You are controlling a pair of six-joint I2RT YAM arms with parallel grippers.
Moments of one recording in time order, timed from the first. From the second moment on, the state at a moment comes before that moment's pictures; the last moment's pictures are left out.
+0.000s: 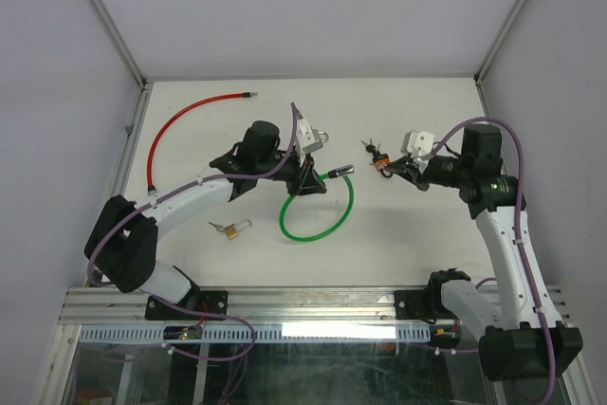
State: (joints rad) left arm -0.67 1.50 1.00 -0.02 0.75 0.07; right arm 0.05 0.91 0.98 -0.74 -0.99 -0.97
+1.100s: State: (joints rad) left arm -0.67 1.25 0.51 0.94 0.71 -0.58; right arm -0.35 1.29 0.86 -0.28 -0.75 -0.12
